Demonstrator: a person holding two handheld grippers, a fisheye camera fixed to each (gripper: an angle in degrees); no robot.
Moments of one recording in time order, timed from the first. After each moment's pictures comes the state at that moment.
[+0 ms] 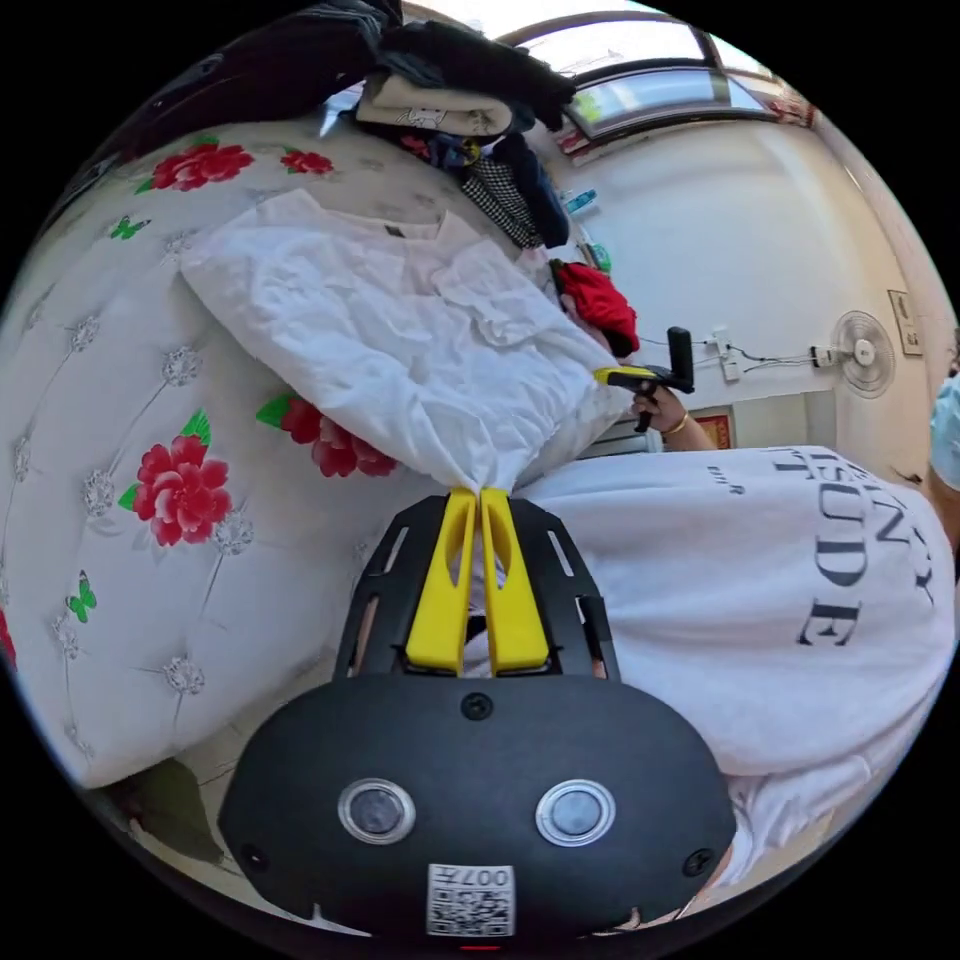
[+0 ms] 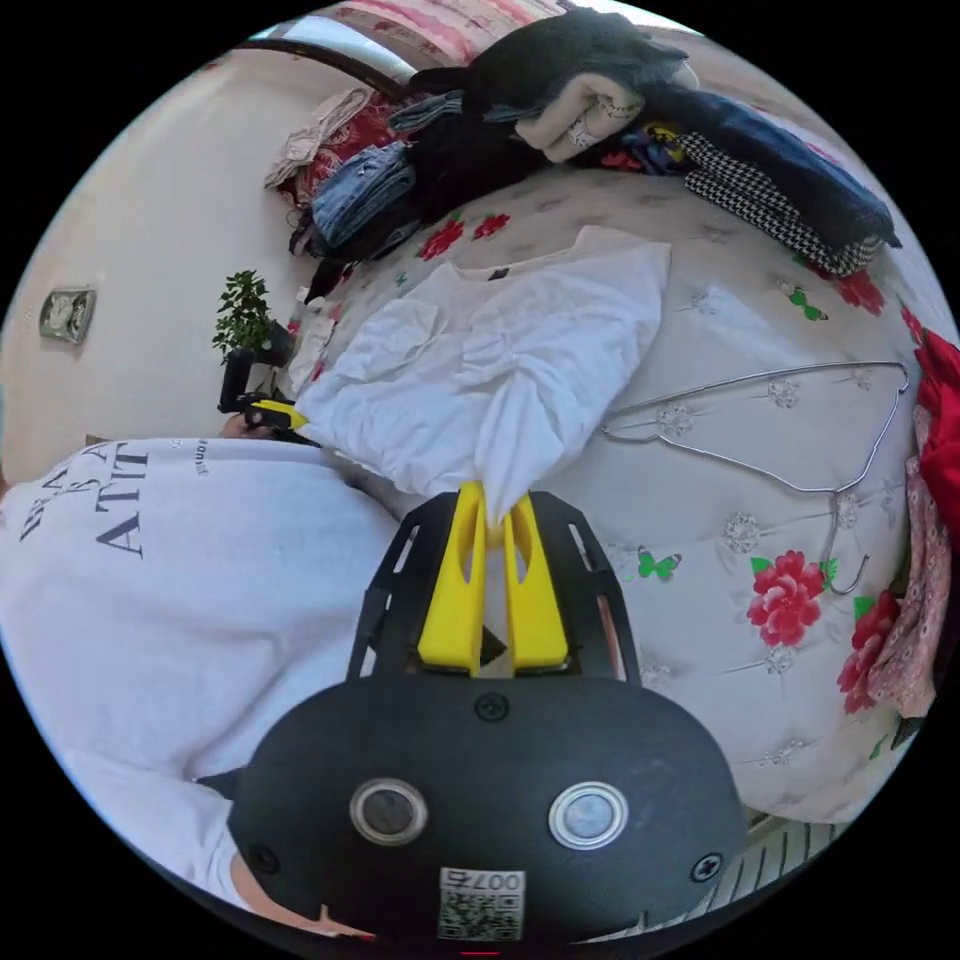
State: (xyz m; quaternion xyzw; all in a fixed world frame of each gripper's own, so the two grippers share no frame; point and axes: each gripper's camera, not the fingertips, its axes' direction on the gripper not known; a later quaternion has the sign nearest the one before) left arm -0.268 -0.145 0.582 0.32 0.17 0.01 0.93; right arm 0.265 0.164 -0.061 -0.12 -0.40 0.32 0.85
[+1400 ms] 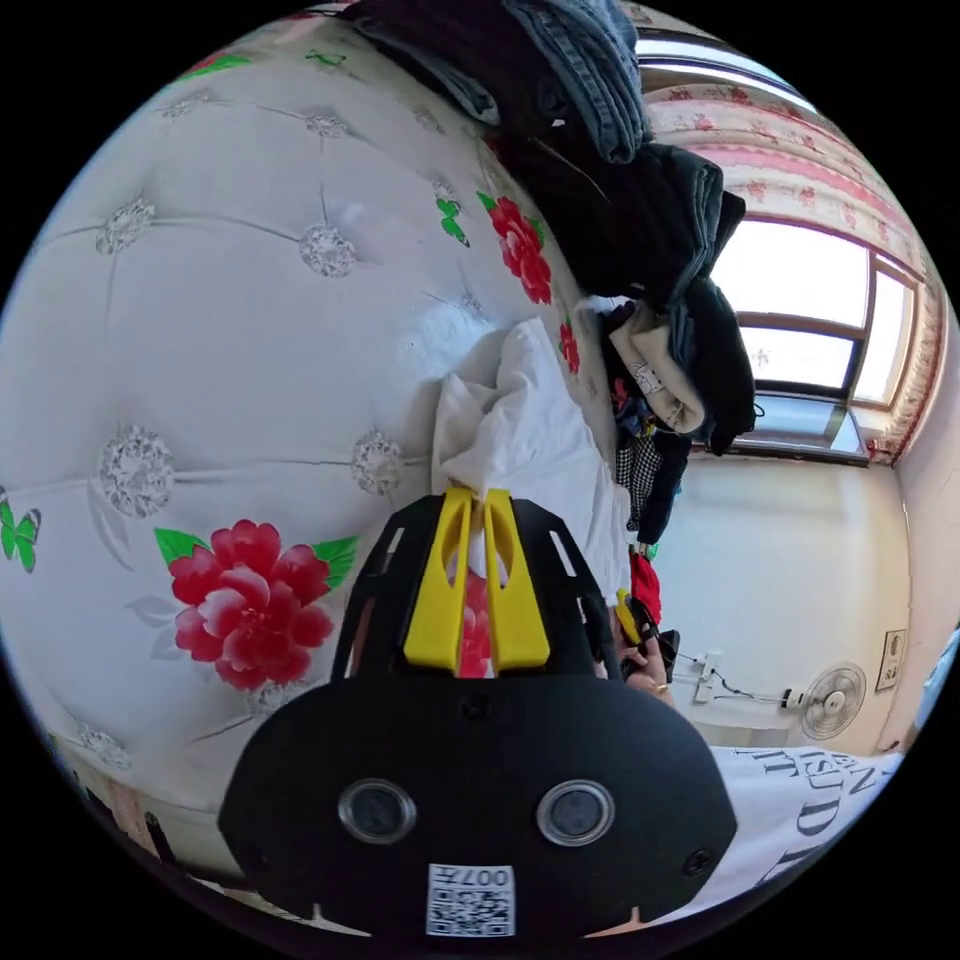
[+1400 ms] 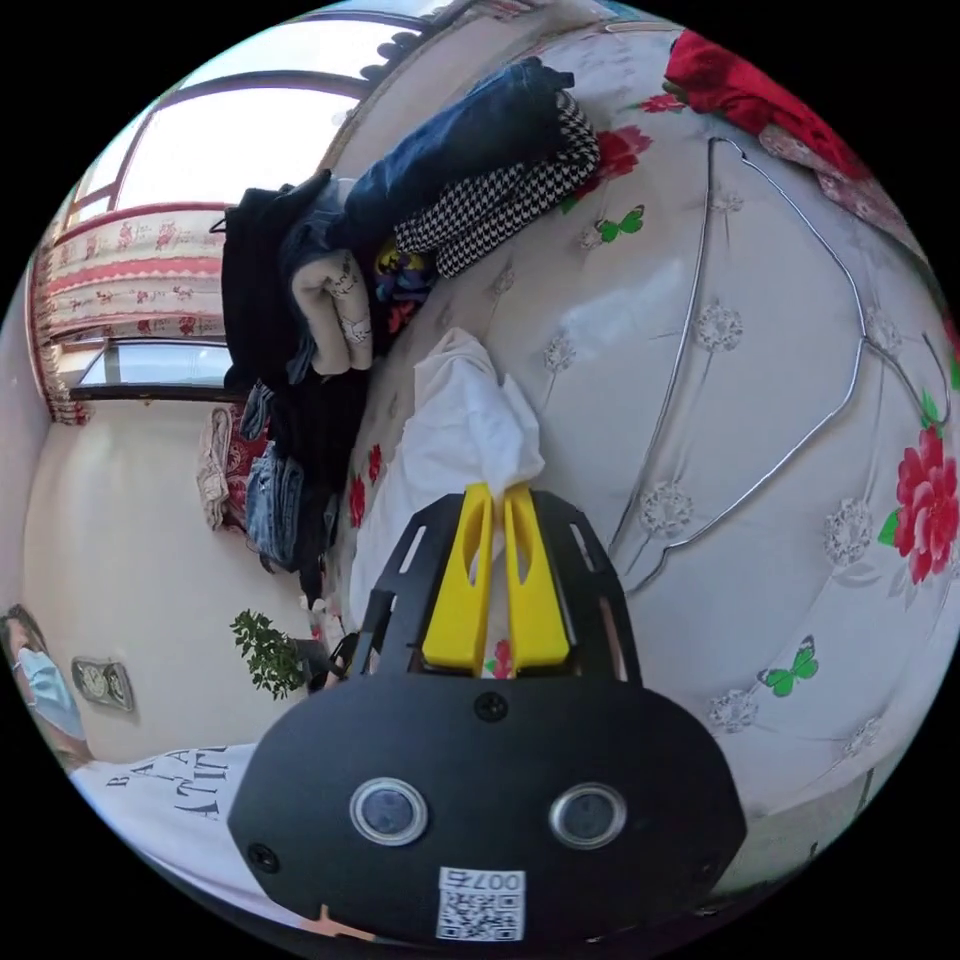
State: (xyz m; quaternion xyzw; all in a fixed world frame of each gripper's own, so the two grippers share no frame) left arm -0.453 -0.152 0.544 0.49 0.25 -0.34 0.76; right arm 0.323 0.171 0.054 0.00 -0.28 0.70 0.66
